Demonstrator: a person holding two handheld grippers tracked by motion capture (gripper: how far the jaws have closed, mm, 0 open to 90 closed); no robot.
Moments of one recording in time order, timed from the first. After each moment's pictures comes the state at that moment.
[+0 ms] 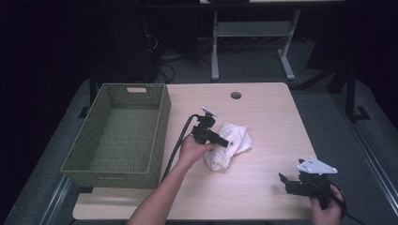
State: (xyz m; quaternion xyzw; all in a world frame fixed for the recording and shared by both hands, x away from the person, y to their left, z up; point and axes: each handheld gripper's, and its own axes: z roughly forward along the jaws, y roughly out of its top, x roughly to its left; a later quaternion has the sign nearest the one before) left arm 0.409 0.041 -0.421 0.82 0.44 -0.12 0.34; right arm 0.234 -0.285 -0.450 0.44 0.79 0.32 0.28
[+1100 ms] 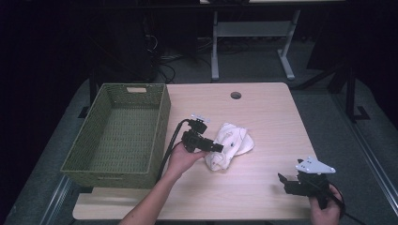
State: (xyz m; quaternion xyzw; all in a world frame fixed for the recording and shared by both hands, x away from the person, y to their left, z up) left arm 0.370 0.071 -0.406 0.83 0.40 -0.07 0.38; right arm 0.235 -0.283 -0.451 0.44 0.80 0.32 0.28
